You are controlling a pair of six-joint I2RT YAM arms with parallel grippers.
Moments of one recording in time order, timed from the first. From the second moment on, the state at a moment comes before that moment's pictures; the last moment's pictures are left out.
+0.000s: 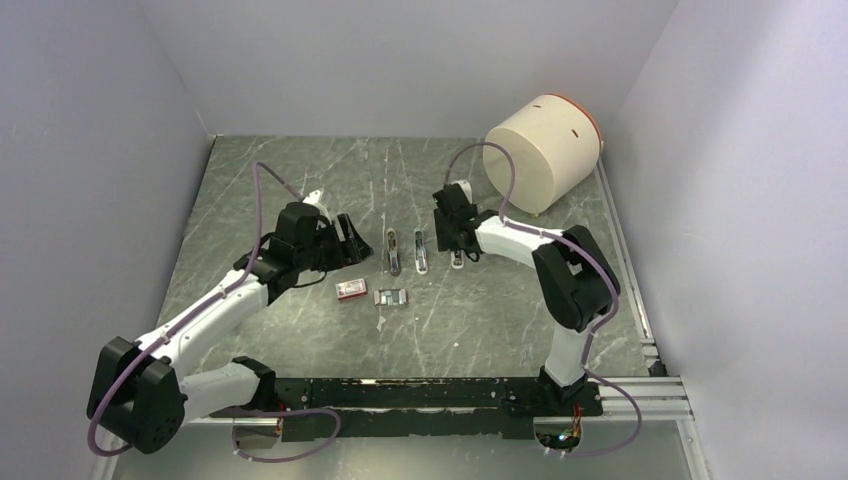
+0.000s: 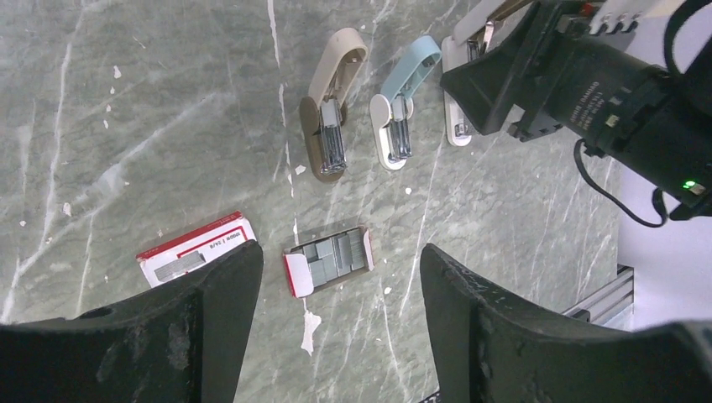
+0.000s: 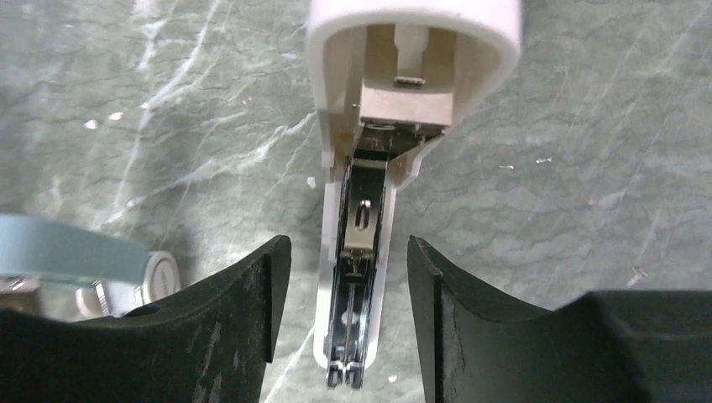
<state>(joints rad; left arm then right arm) -0.47 1.13 0.72 -0.22 0.12 -0.68 0.58 1.86 1.14 -0.25 0.32 0.32</state>
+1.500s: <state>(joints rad) -0.47 0.74 0.72 -0.38 -0.08 -0.58 1.10 1.93 1.36 -0.57 0.33 0.69</state>
